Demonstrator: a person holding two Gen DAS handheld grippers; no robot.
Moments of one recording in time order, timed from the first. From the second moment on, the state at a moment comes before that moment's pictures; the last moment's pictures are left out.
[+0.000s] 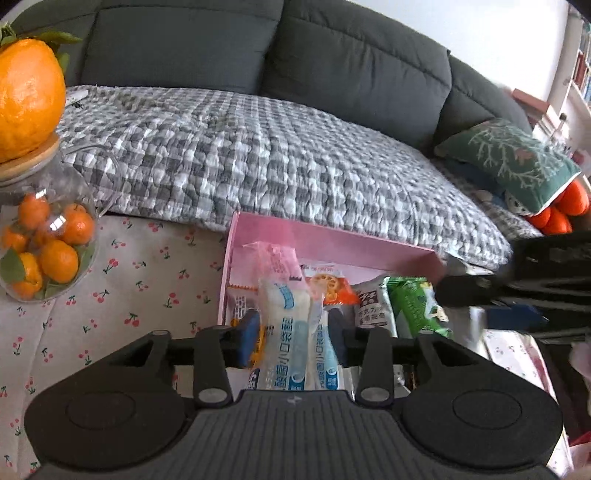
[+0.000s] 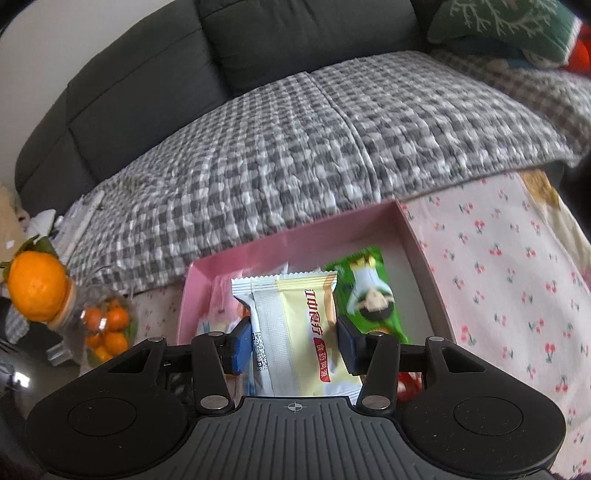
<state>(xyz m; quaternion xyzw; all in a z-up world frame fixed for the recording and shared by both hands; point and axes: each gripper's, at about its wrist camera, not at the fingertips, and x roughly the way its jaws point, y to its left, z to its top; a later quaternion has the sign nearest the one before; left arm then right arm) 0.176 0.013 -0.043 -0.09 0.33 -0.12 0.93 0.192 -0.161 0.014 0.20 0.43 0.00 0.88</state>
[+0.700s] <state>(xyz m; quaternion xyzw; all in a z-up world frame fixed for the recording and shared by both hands) 0.180 0.032 -0.039 -0.11 0.38 -0.09 0.92 0.210 -0.130 0.010 0.16 0.45 -0.01 0.88</state>
